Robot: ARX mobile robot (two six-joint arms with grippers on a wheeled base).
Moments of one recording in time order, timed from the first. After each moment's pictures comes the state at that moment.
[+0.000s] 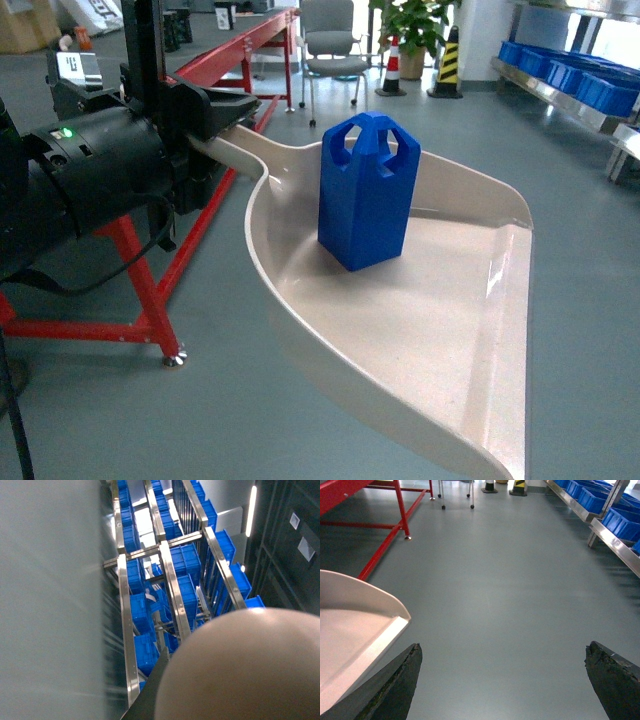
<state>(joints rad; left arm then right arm) -0.25 1.92 0.75 1.28 0.30 -1.29 0.08 0.66 0.44 -0.01 0.13 -0.05</state>
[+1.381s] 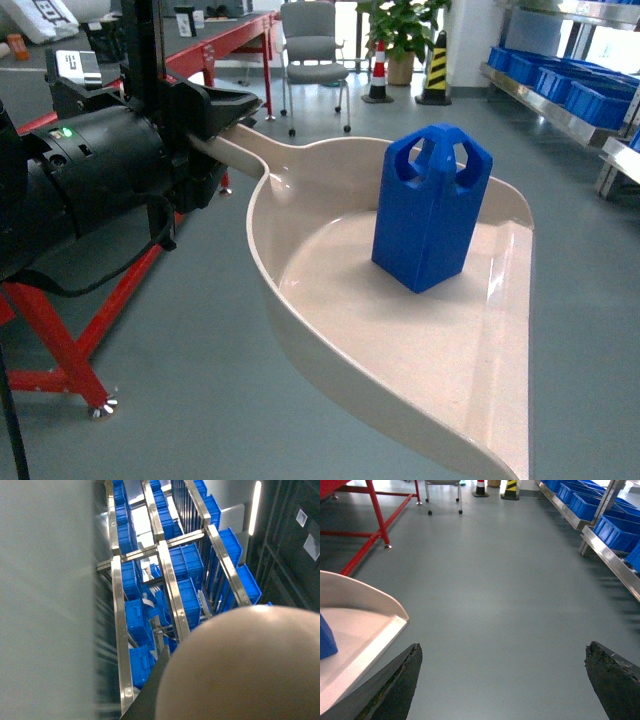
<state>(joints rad) -0.25 1.92 0.74 1.28 0.30 -1.28 0.07 0.66 0.44 -0.01 0.13 -0.05</state>
